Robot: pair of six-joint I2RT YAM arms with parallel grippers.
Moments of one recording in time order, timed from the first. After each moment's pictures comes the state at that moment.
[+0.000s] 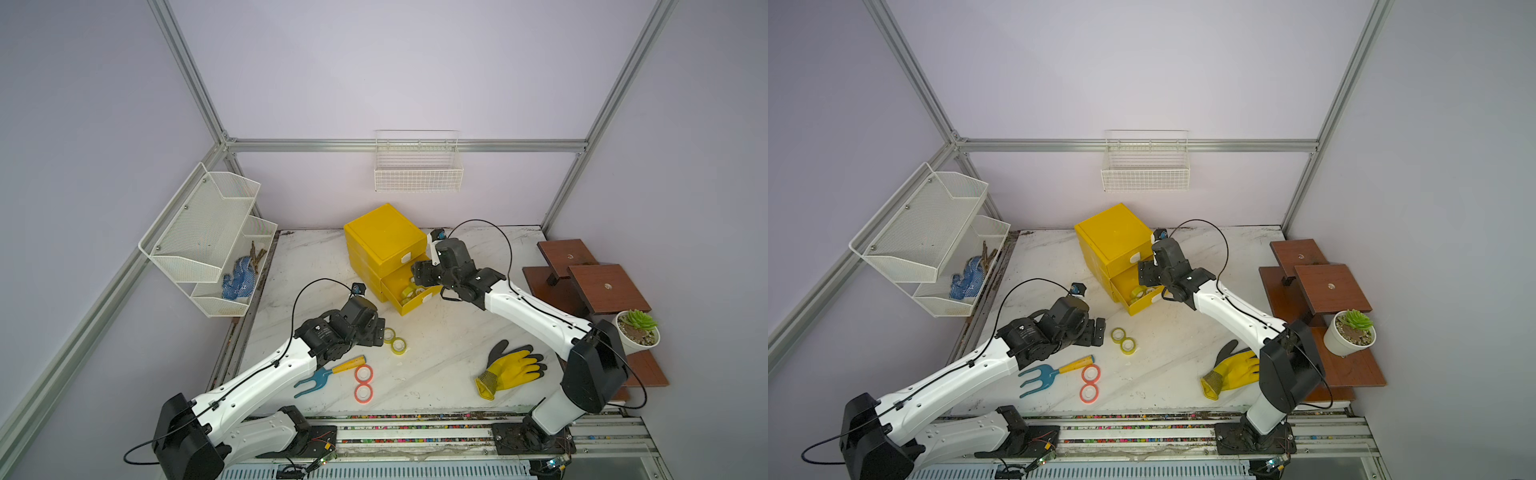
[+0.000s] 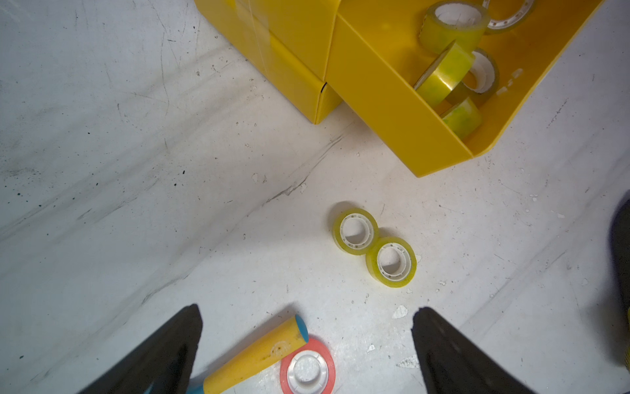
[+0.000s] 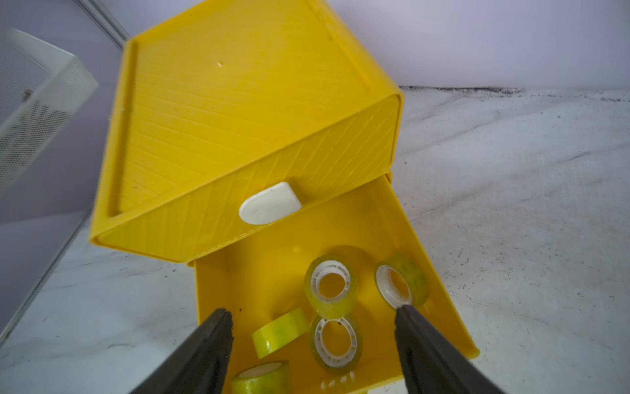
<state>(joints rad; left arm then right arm) -0.75 1.13 0.92 -0.72 -0.32 -0.52 0.60 1.53 1.25 -0.28 0.07 0.35</state>
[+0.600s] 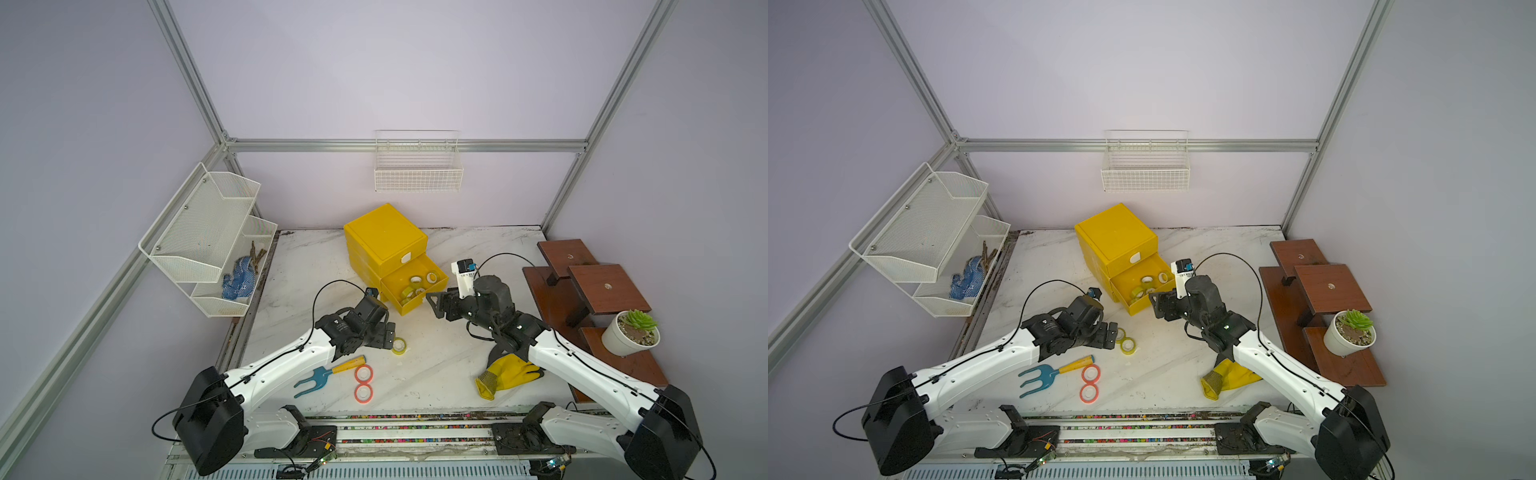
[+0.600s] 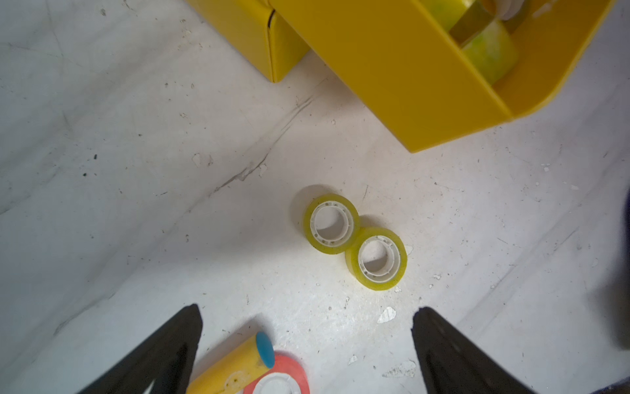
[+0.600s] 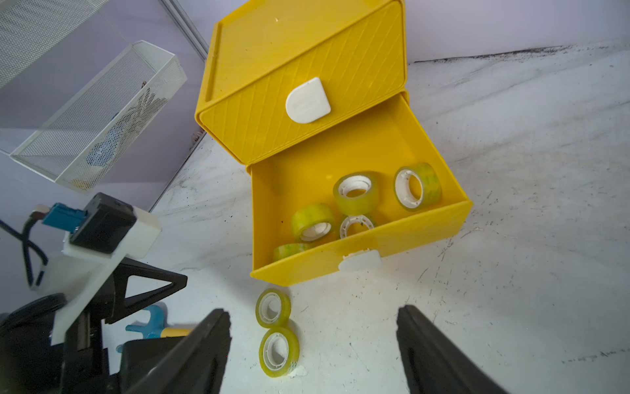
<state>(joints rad) -0.75 1.33 0.89 -0.59 -0.19 -0.52 0.60 1.16 0.81 -0.12 -0.06 0.40</state>
